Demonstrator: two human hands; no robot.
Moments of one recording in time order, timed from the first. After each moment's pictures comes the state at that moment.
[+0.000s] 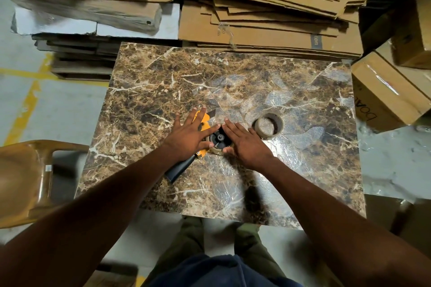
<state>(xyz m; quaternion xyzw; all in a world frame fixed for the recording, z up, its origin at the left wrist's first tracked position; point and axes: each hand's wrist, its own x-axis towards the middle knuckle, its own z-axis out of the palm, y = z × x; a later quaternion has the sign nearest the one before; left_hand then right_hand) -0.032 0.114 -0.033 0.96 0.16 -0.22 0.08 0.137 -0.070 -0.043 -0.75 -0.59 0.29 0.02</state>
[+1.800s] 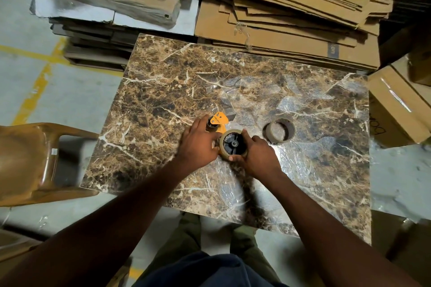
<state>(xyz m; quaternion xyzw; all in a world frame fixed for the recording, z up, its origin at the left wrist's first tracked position) -0.043 0.076 -0.036 0.90 0.35 -0.09 0.23 0.109 -0.071 -0.031 -0.86 -0.45 0.25 0.02</state>
